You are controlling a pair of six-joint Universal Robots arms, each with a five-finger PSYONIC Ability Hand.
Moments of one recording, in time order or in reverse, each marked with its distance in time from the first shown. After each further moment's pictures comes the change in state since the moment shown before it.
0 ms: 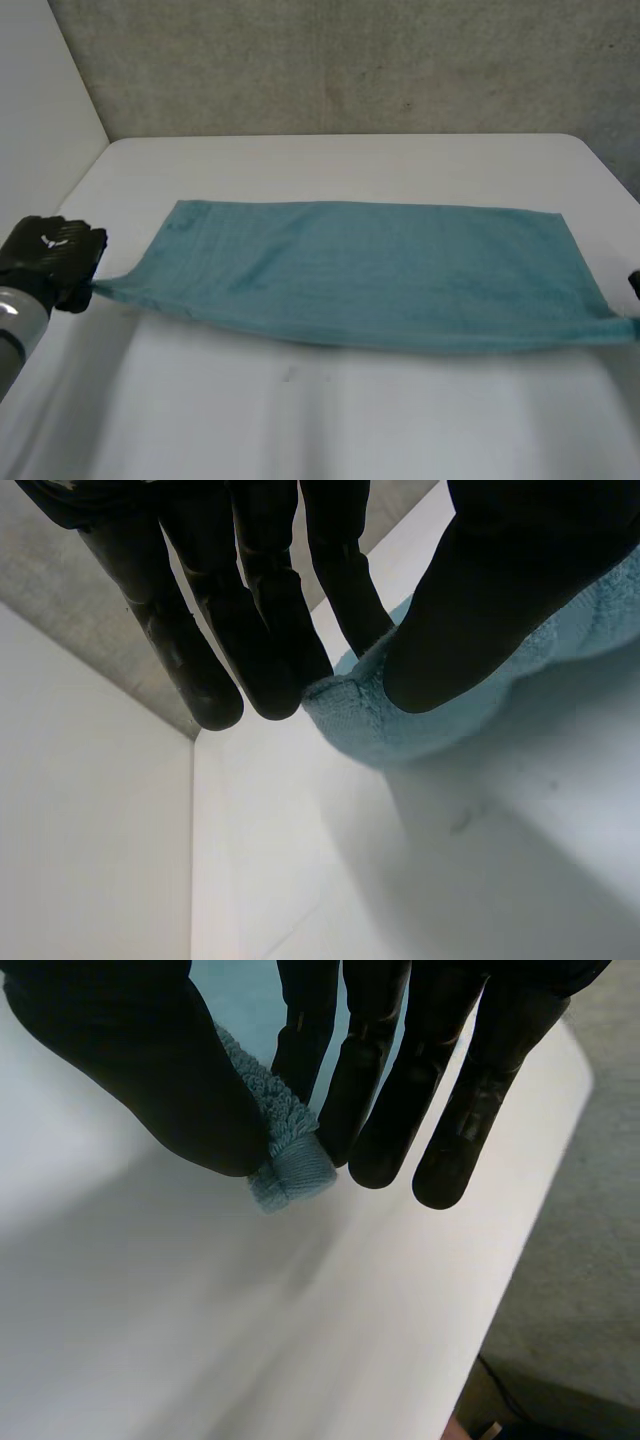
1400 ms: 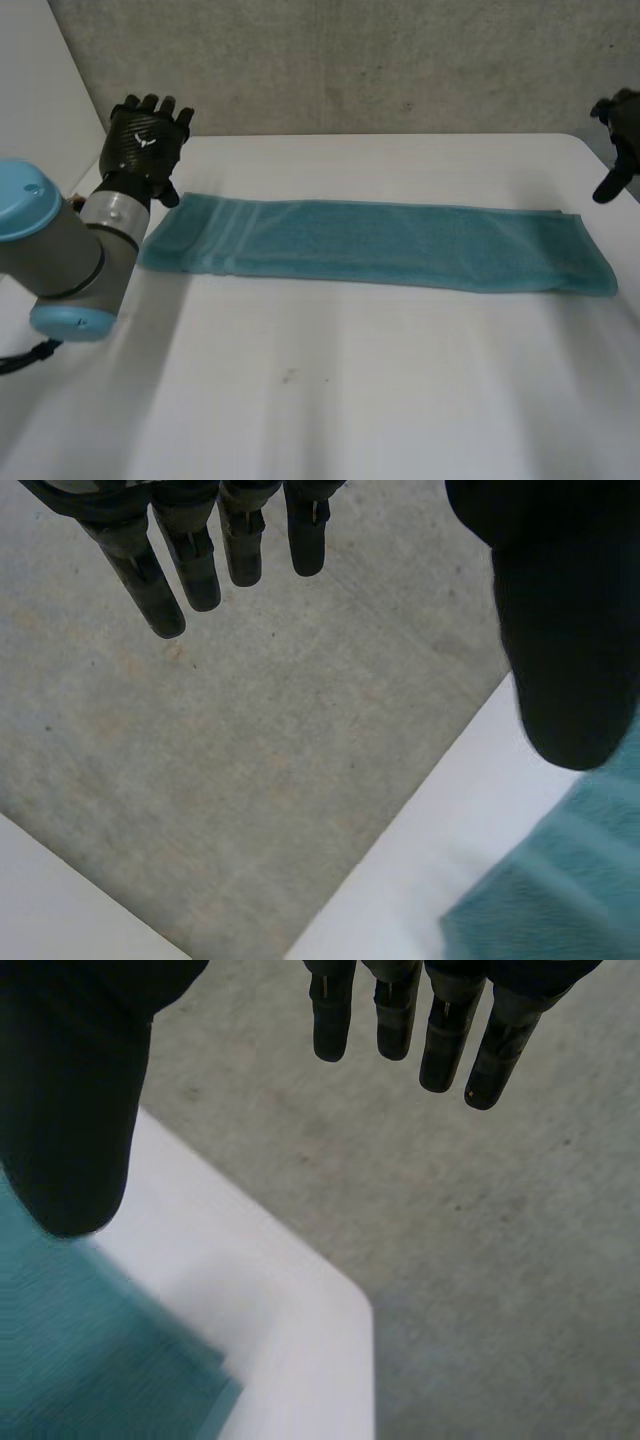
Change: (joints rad) left arm -0.230 -0.465 0.451 0.414 -0.030 -0.055; right arm 0.272 0.177 -0.341 -0.458 0.139 0.587; left_hand -0.950 -0.999 -0.978 -0.991 -0.910; right_hand -0.749 -0.956 -0.967 -0.957 -0.909
